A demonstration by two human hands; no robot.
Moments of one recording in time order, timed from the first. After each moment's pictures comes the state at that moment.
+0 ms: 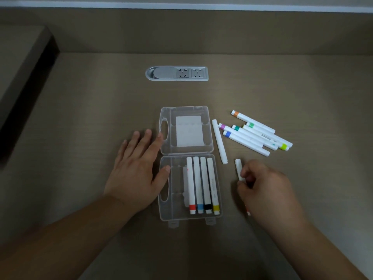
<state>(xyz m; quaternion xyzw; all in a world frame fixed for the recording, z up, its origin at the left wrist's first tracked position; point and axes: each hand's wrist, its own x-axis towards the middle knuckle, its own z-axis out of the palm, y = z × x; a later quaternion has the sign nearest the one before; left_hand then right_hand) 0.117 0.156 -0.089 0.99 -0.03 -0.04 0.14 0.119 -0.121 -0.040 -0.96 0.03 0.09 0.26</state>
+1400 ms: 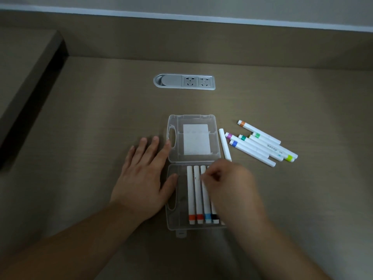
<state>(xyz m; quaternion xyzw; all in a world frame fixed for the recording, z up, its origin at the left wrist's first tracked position) 0.118 0.158 -0.089 0.99 -0.03 -0.04 0.14 0.145 -0.036 -0.017 -0.92 0.05 0.28 0.28</state>
